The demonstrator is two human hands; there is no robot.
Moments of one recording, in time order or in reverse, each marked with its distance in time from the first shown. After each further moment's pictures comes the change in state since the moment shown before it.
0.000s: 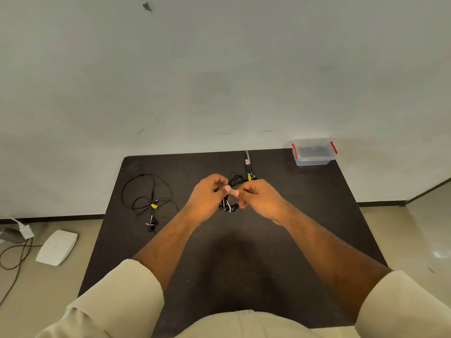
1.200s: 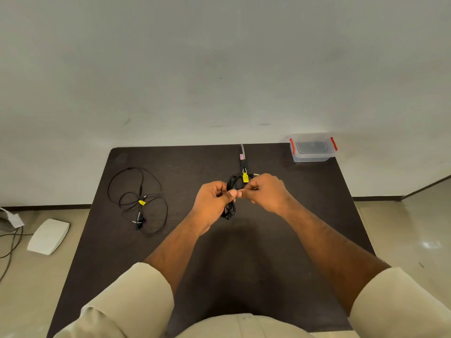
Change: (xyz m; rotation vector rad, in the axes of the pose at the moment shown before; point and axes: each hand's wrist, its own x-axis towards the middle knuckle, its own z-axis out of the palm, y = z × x) left_hand 0.024 -0.020 0.045 -0.190 0.050 -0.099; right_hand 0.037 0.039 -0.035 -0.397 0.056 0.029
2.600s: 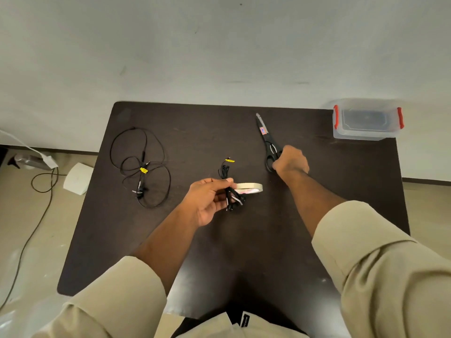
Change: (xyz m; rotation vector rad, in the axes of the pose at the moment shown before) left_hand 0.039 -0.051 0.002 -0.595 0.174 -0.654; right_hand 0.141 0.108 0.066 -0.180 0.059 0.472
